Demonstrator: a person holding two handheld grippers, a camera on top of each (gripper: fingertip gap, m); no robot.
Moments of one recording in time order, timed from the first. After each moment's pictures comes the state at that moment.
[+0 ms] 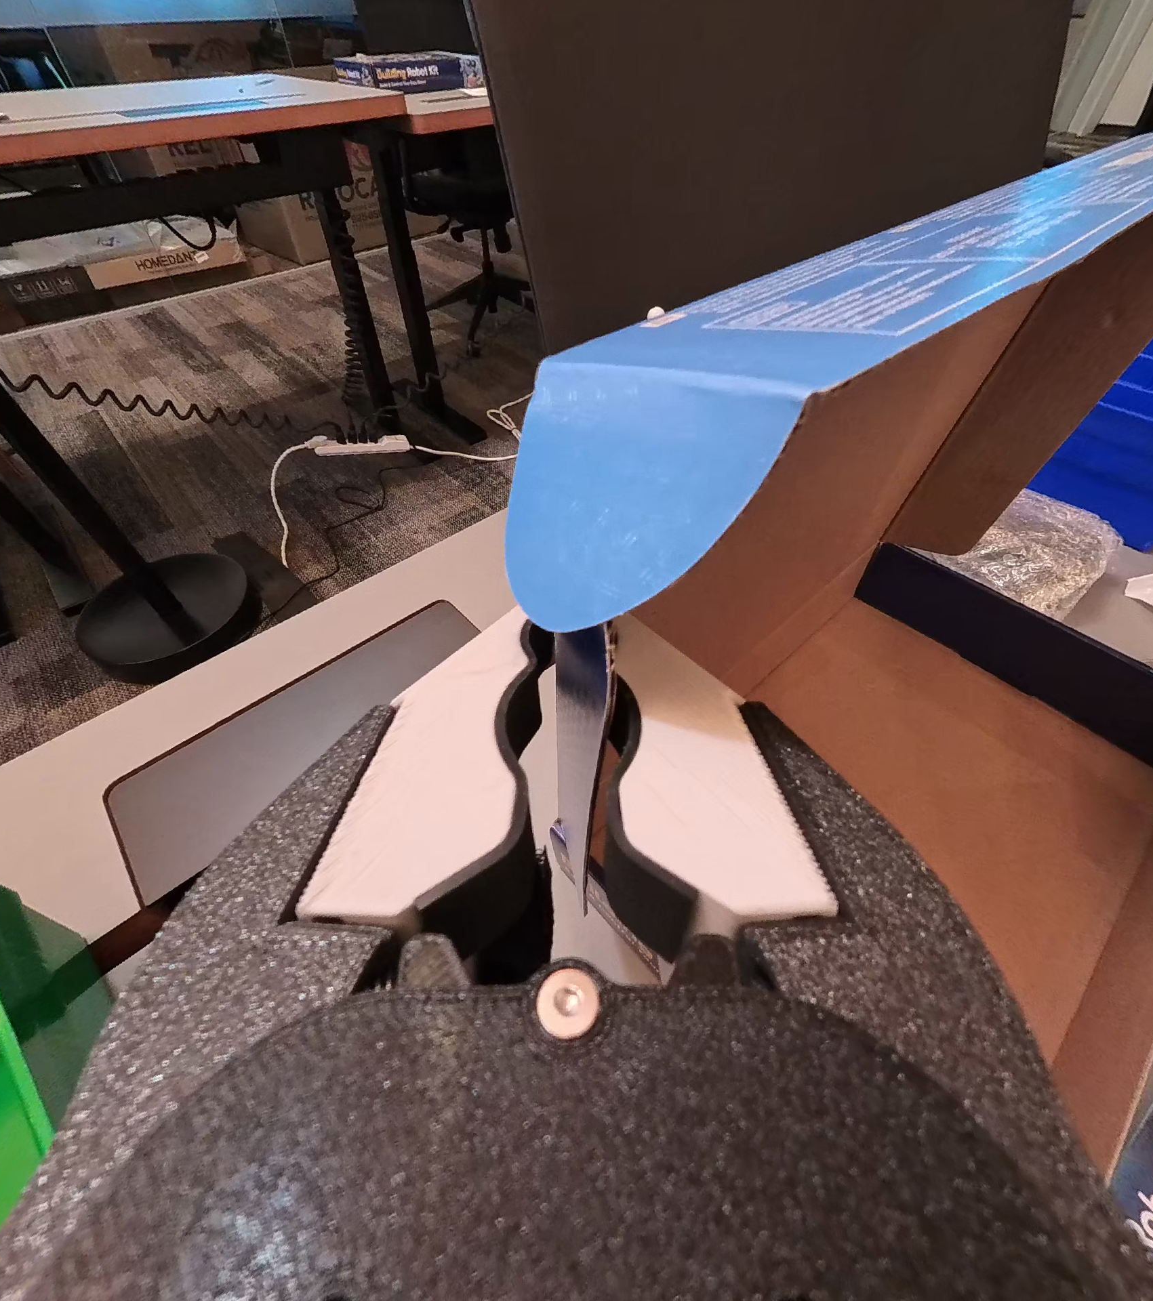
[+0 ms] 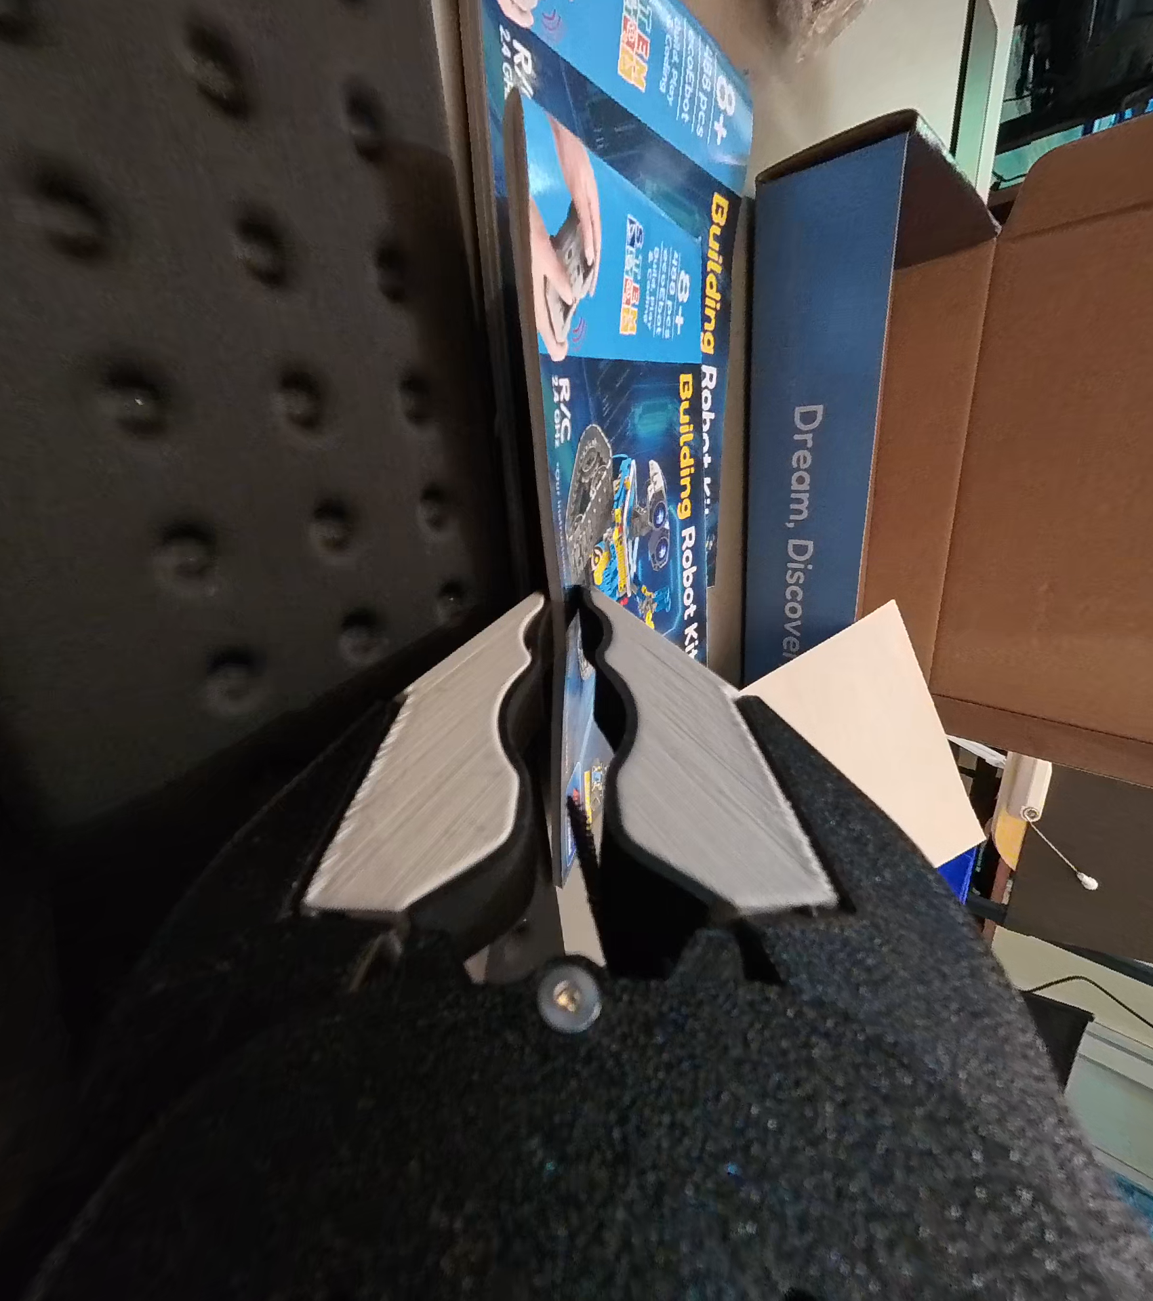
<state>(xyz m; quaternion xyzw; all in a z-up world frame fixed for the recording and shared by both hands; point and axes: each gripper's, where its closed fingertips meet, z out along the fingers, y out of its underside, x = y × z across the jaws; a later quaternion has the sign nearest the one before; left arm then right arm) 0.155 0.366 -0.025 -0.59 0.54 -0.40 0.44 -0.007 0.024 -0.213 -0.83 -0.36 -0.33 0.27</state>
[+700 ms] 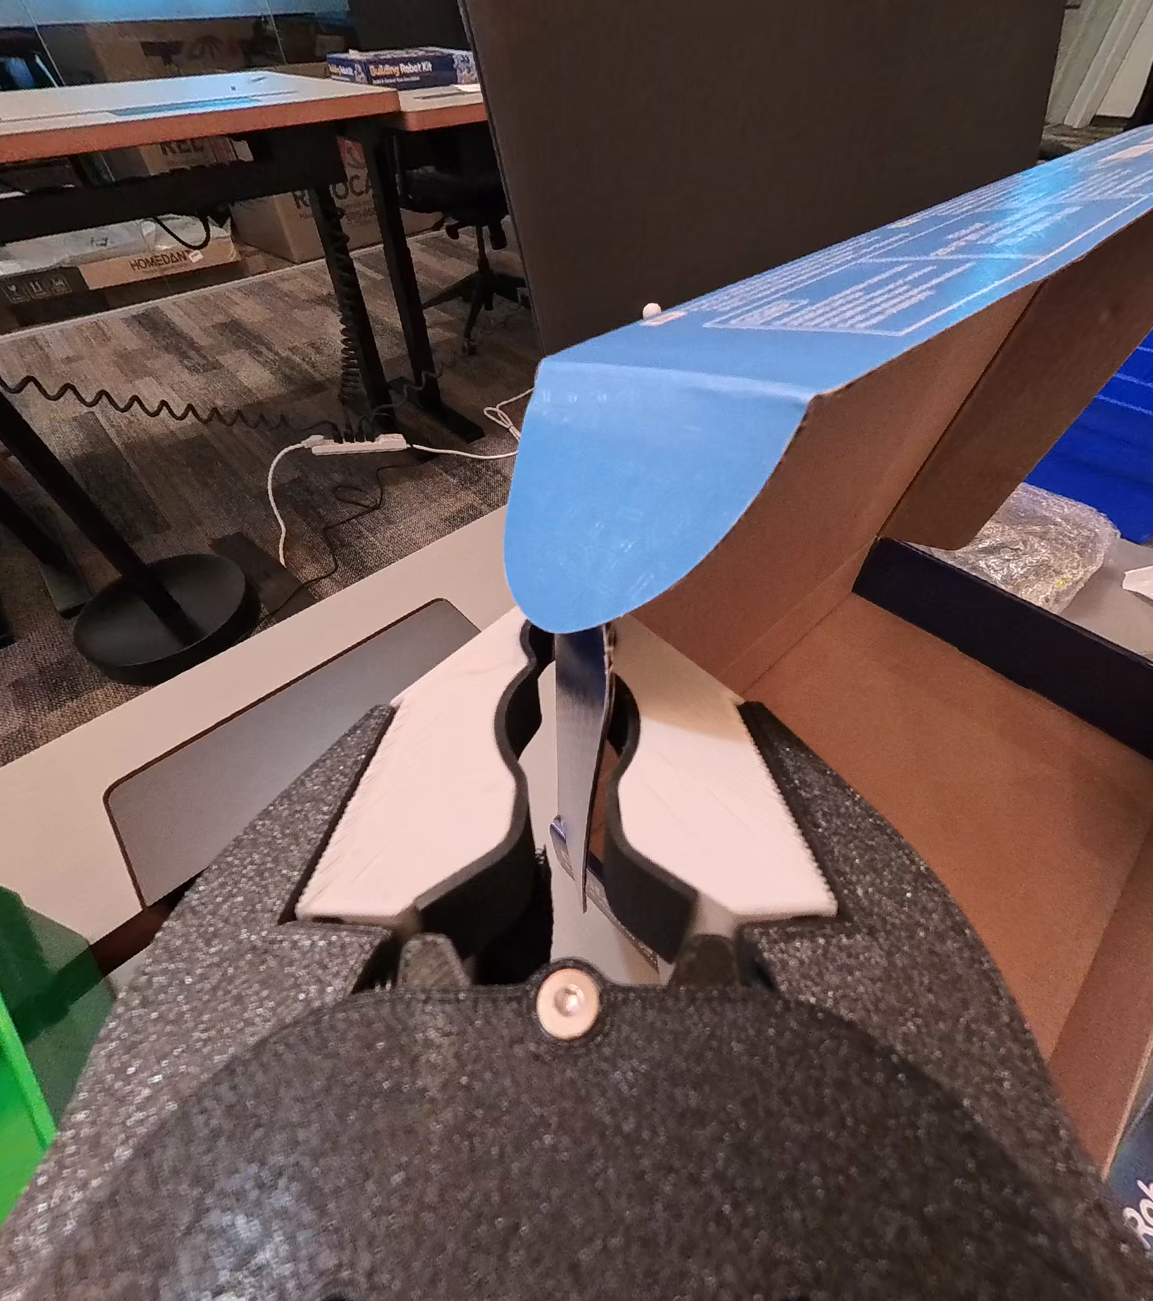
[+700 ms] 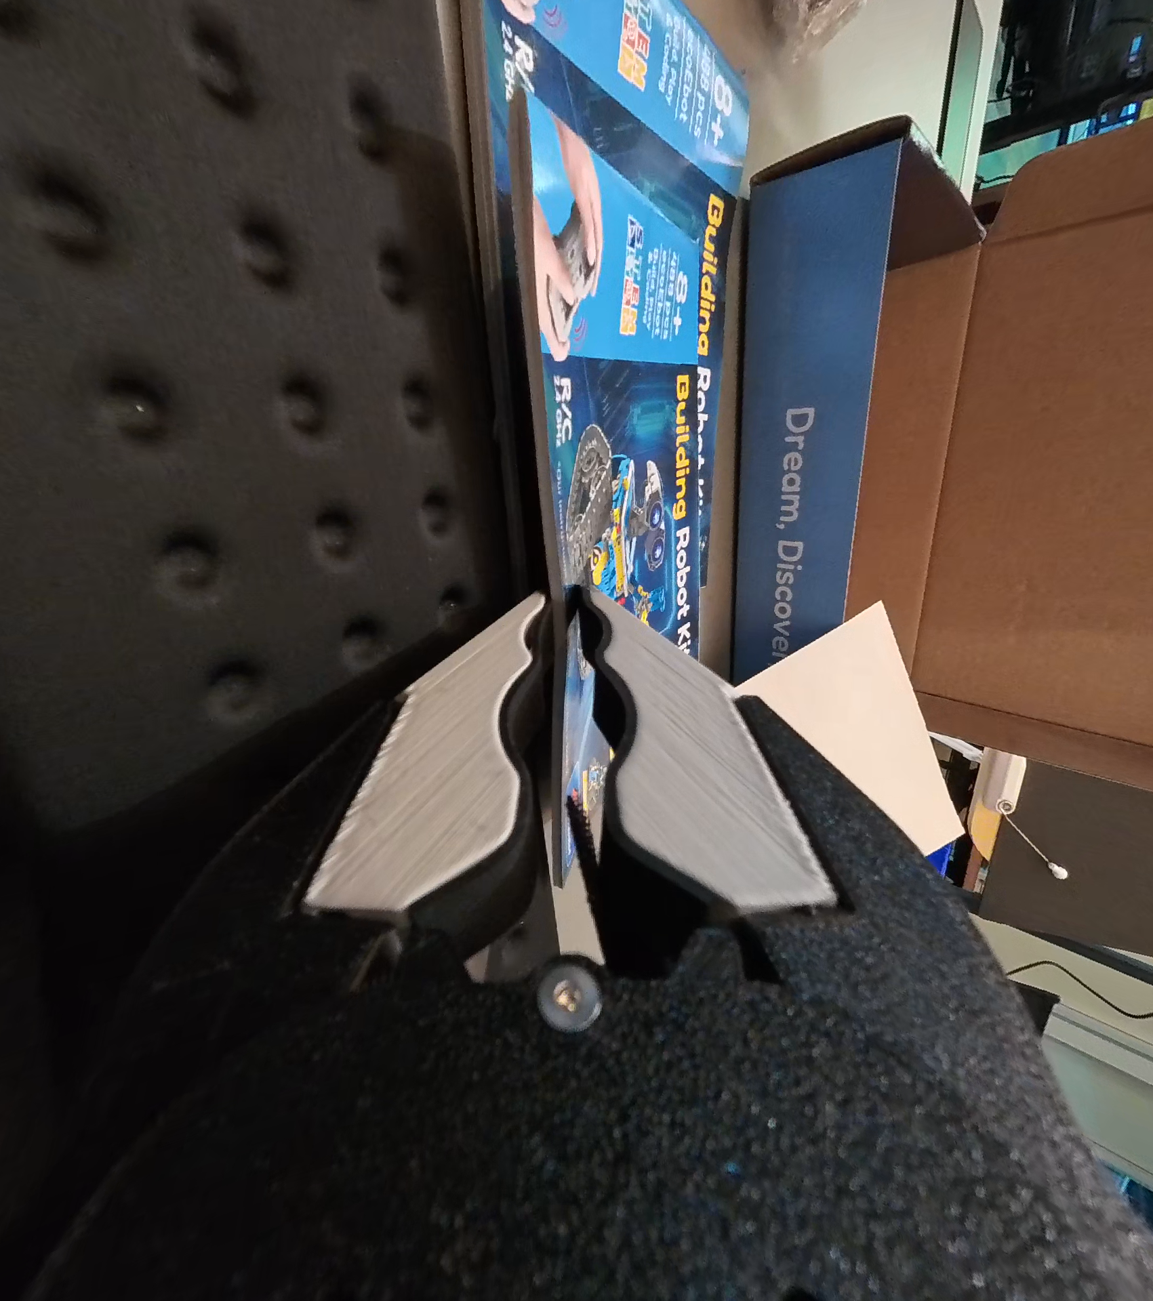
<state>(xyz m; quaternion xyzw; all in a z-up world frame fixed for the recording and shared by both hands) 0.155 0.366 -0.025 -0.59 0.55 -0.40 0.44 -0.007 0.026 -0.213 -0.82 -0.36 -0.35 0.26</state>
